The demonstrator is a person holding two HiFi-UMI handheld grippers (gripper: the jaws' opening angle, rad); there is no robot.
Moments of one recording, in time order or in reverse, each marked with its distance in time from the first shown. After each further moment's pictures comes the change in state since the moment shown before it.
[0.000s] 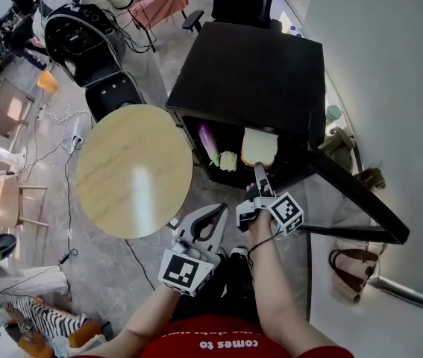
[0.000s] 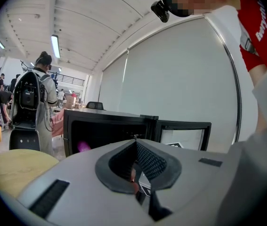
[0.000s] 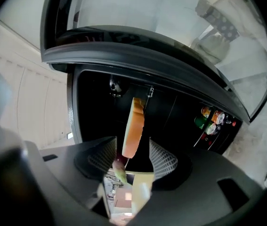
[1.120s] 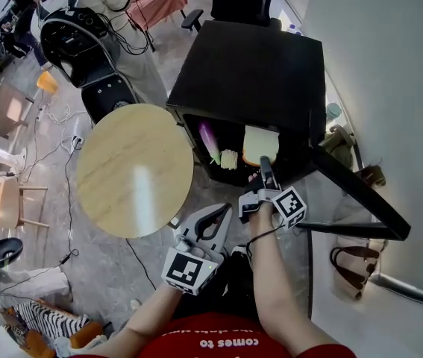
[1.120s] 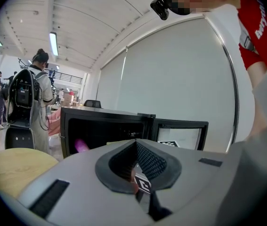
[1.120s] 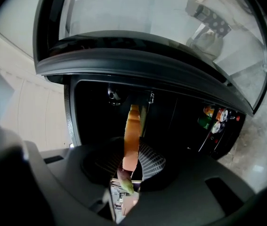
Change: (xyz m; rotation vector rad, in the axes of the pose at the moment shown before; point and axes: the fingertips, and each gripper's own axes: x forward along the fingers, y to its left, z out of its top) left arm 0.002 -0.007 -0.010 0.001 0.027 -0.030; right arm 0.007 0.002 0.018 0.079 -0.086 0.025
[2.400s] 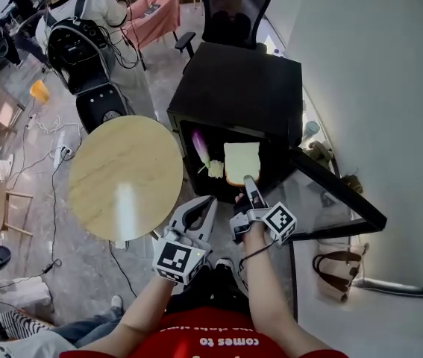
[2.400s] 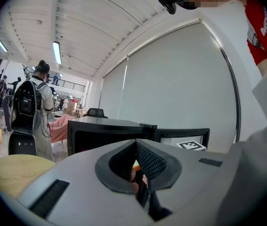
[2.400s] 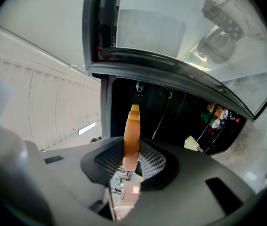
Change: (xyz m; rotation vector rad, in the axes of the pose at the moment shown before) left arm -0.021 0.007 0.032 0.019 -0.098 0.034; right arm -0.057 0.048 -0.025 -0.072 0.147 0.070
